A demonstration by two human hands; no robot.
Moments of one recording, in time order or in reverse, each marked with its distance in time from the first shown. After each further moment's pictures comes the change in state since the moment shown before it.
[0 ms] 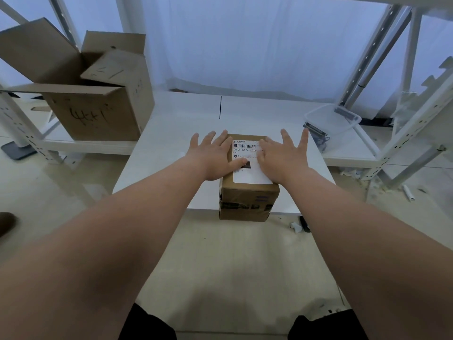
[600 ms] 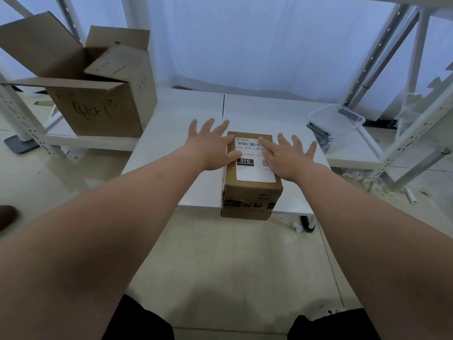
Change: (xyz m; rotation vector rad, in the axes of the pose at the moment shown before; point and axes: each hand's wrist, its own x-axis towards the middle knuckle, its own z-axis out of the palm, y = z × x) left_hand 0.000 -0.009 -0.013 0.091 0.088 0.023; right_hand 0.004 0.009 0.000 0.180 -0.167 0.052
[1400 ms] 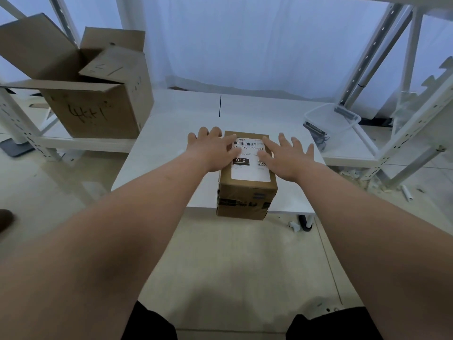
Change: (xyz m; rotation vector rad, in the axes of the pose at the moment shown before) left_hand 0.007 0.011 0.005 -0.125 -0.011 -0.077; right_hand -0.002 0.010 -0.002 0.067 -0.030 0.006
